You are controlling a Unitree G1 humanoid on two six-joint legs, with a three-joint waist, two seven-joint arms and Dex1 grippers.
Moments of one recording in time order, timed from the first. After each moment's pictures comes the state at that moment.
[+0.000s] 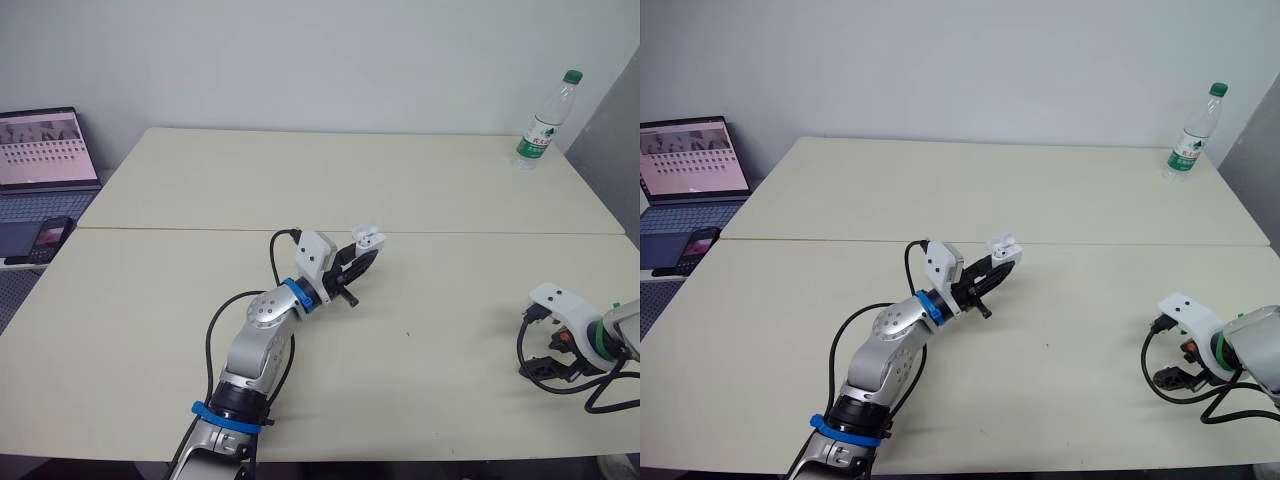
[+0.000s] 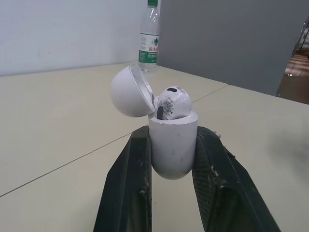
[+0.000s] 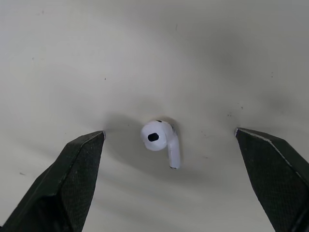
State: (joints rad) left arm -0.36 0.11 -0.16 0.03 -0.26 0.15 -0.62; right arm -0.25 -1.16 0.13 -0.35 0.17 1.45 1.04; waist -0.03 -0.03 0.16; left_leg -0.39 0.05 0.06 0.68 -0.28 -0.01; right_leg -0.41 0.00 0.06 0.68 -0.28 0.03
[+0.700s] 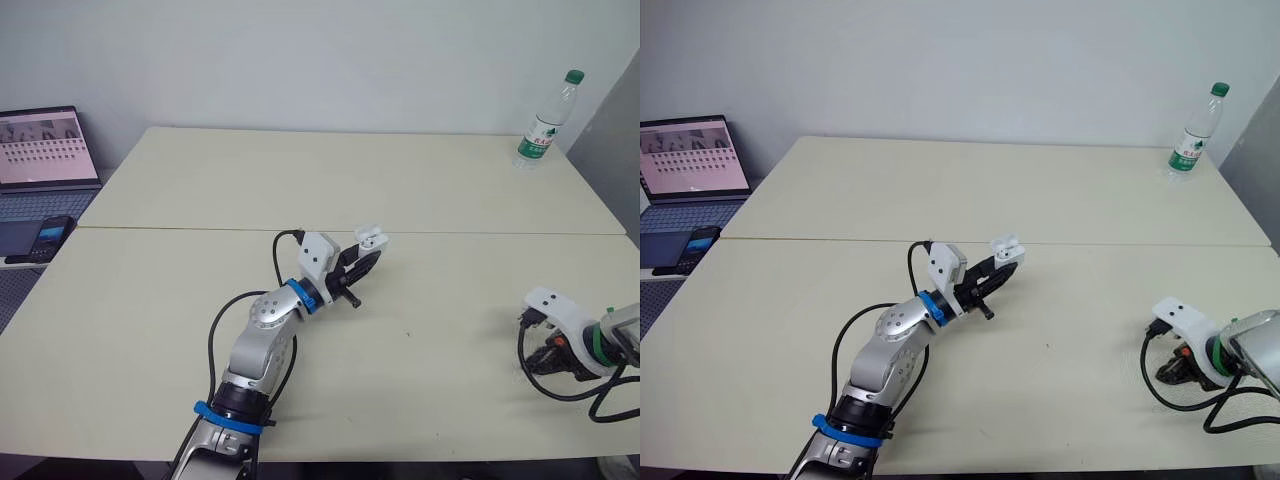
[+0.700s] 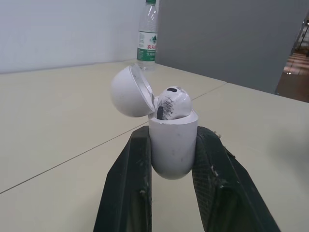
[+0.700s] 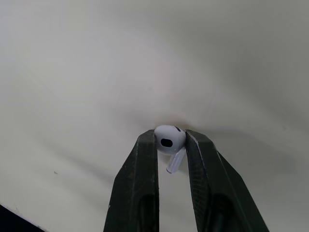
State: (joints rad) left arm -0.37 0.11 -0.16 0.04 -0.25 0.14 -0.61; right arm -0.21 -1.17 0.09 -0.38 0.35 1.32 0.98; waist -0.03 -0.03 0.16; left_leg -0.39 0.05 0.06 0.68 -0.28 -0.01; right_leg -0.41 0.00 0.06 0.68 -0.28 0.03
